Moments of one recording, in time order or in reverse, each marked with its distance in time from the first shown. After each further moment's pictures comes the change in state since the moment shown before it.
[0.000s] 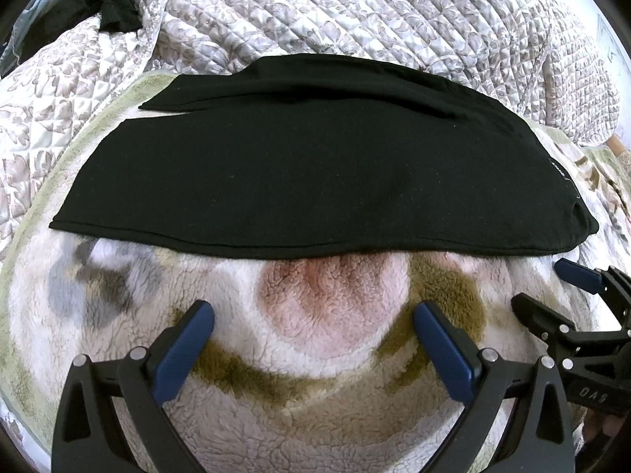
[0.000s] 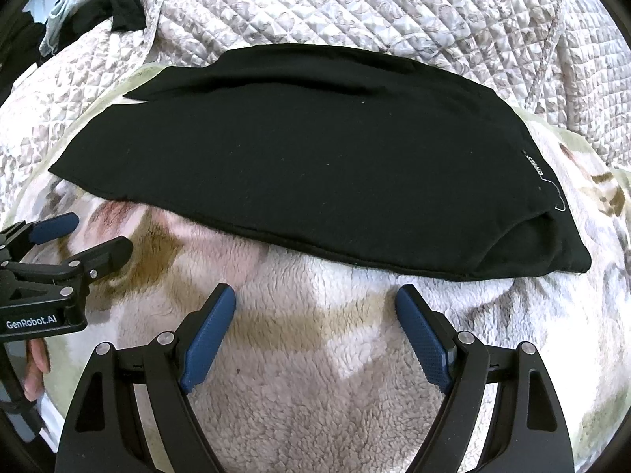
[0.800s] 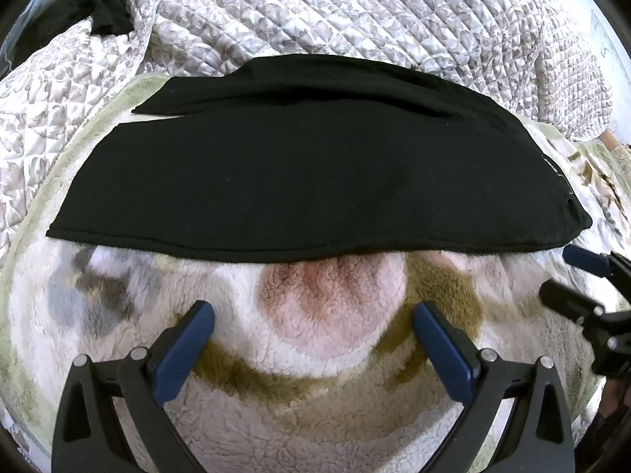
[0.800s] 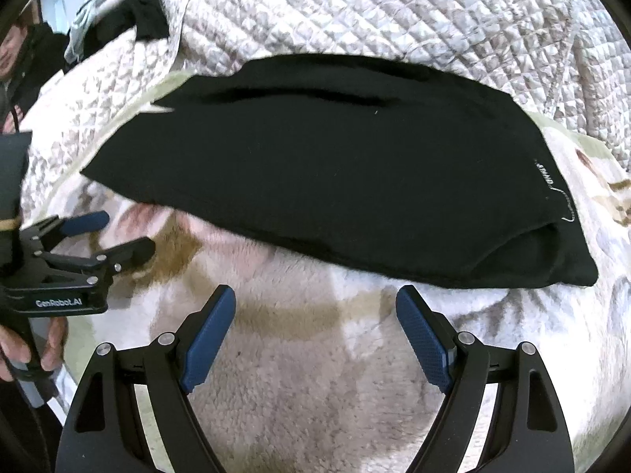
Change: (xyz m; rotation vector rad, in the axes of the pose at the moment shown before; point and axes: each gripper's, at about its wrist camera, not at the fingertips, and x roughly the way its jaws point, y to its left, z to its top) left arm -0.002 0.000 0.002 0.022 0.004 -0.021; right arm -0.017 -0.022 -0.001 -0.008 -0.047 0.115
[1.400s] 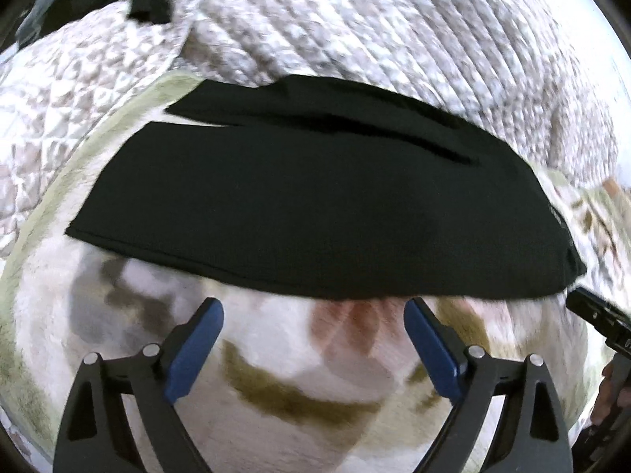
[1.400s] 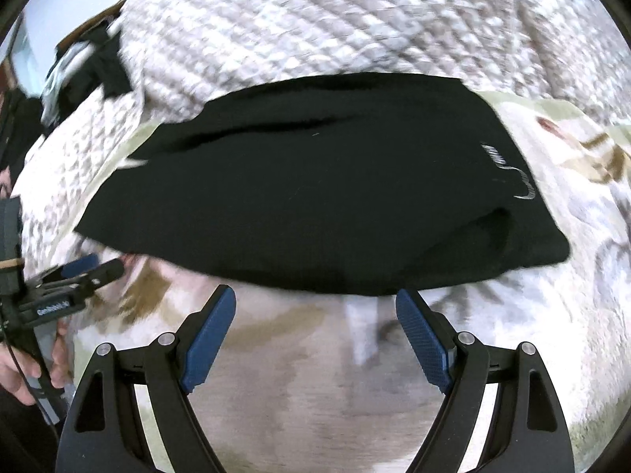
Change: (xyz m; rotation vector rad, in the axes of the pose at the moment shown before) left arm -0.009 0.040 0.012 -0.139 -0.057 -0.026; right arm -0.017 -0.058 0.003 0.213 -0.055 0.000
